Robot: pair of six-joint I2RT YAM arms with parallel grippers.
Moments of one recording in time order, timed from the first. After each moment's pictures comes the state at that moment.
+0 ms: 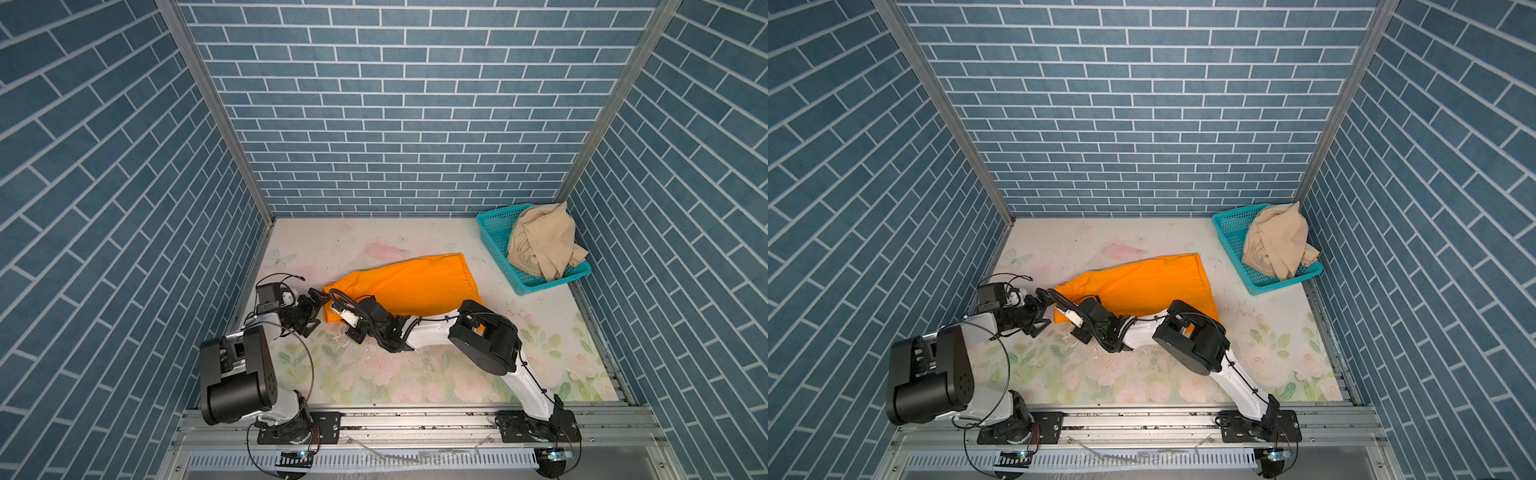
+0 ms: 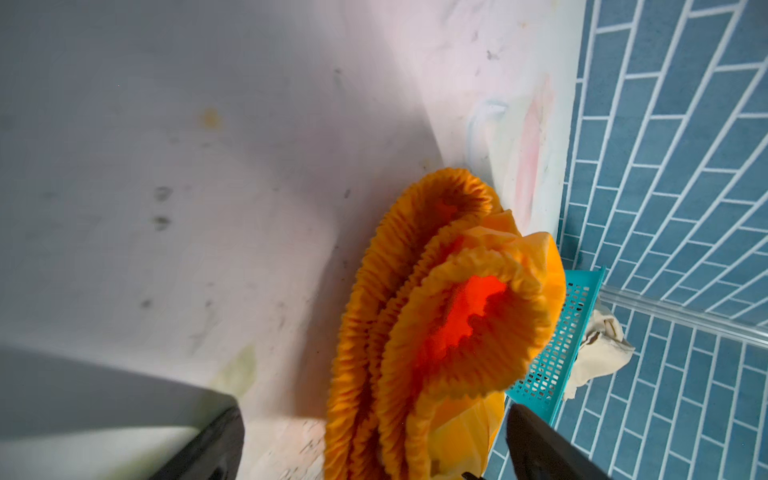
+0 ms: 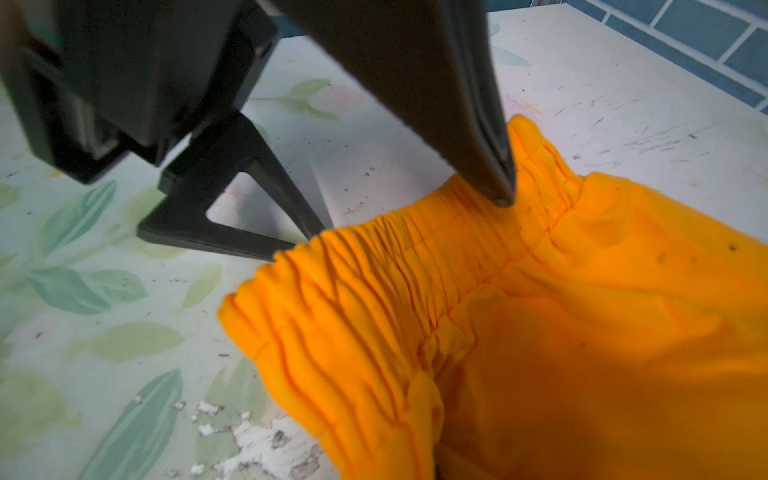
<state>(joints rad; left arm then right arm) 0.27 1.48 0.58 -0.10 0.73 -0.74 1.17 2.26 1.39 0.37 0.02 -0.08</state>
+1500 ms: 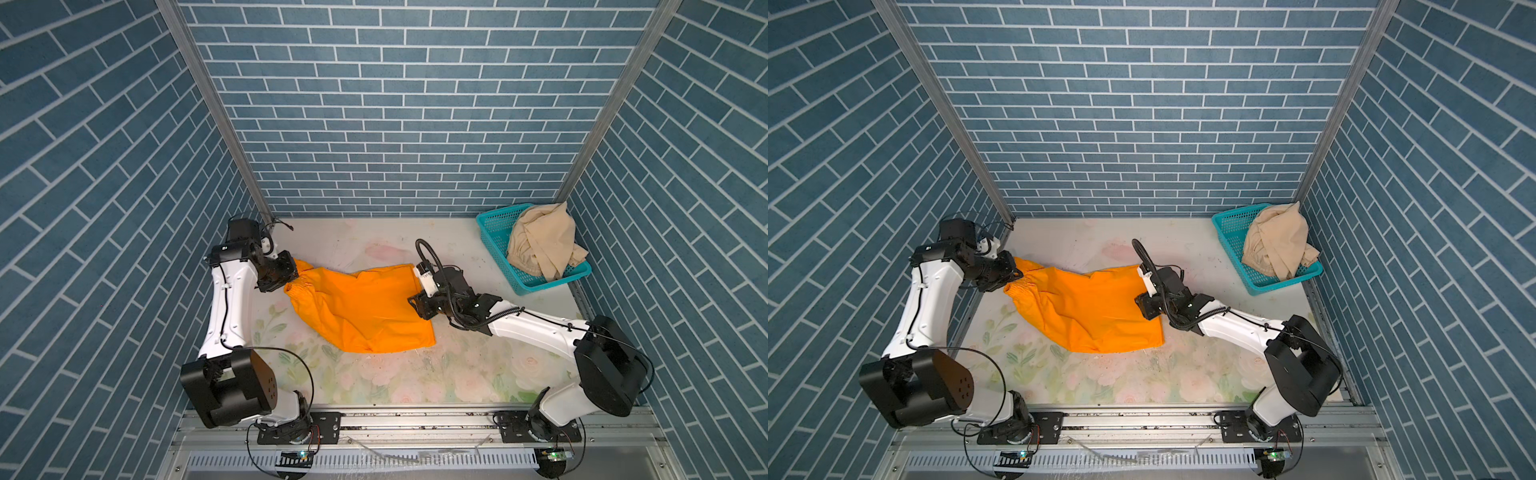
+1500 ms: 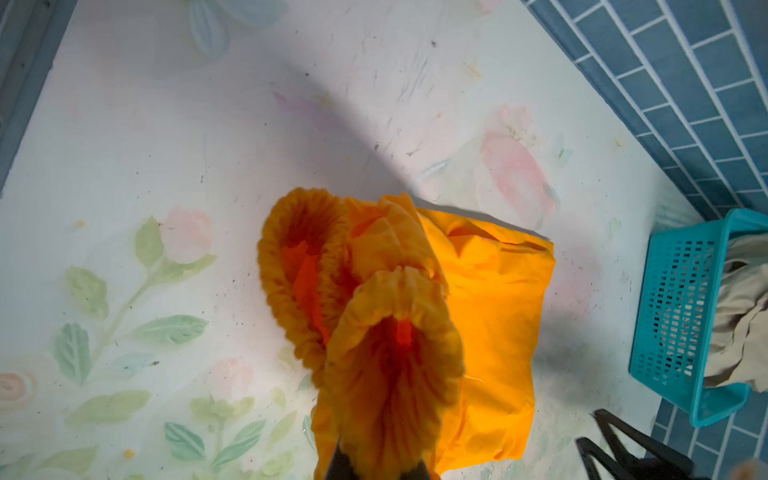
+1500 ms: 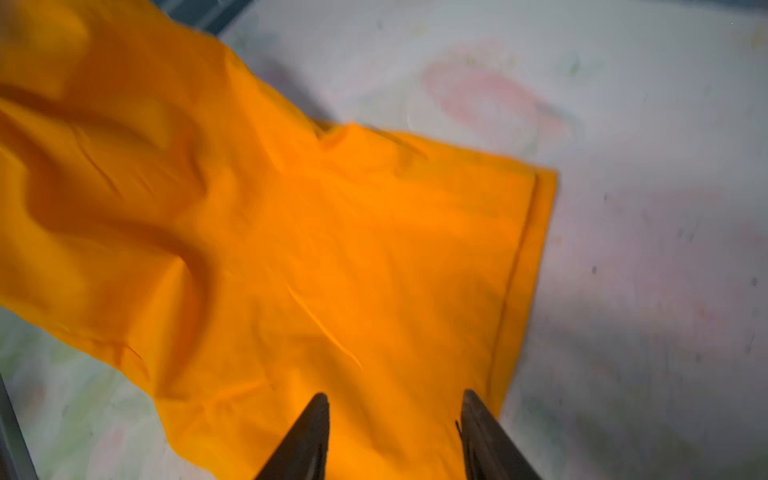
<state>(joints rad) 0.21 1.45 1.47 -1.16 0.33 -0.28 0.86 1.53 0.88 -0.11 -0.05 0.25</state>
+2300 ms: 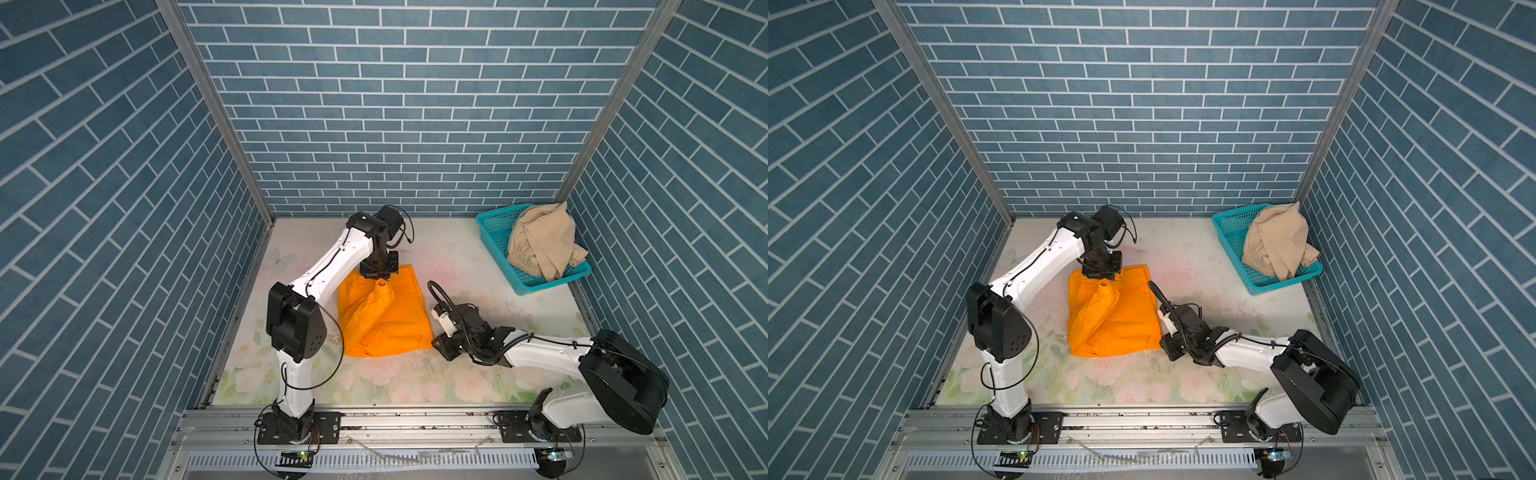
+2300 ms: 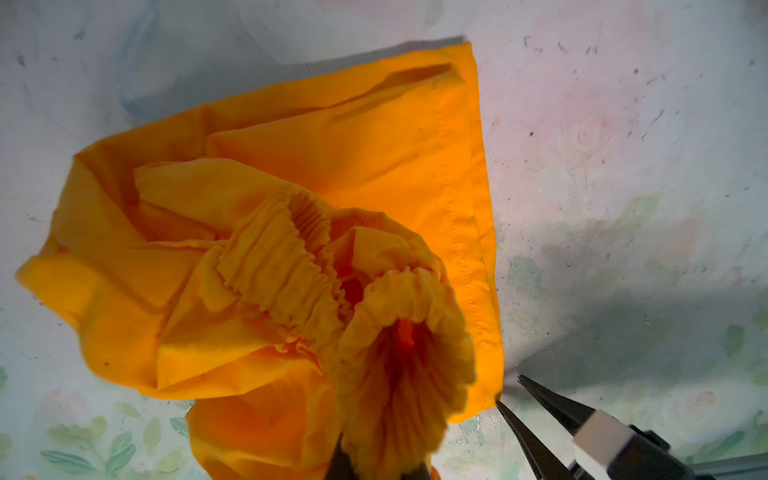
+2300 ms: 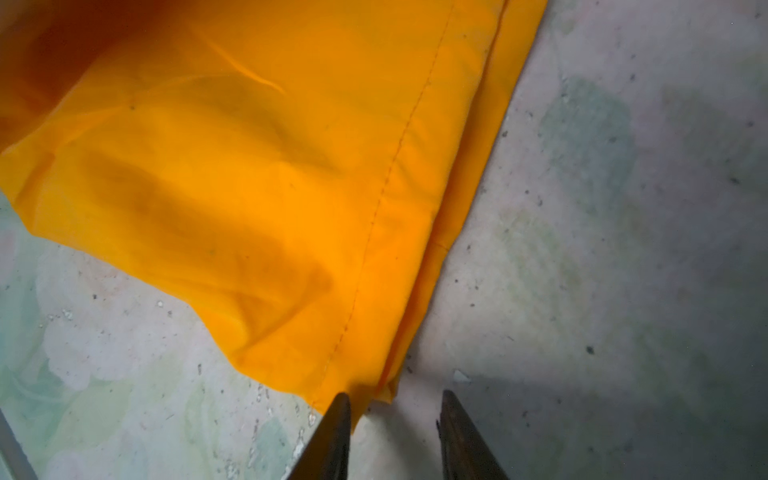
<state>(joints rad) -0.57 1.99 1.94 -1.35 0.03 -0.55 0.86 1.40 0.53 -0.01 -0.12 0.29</state>
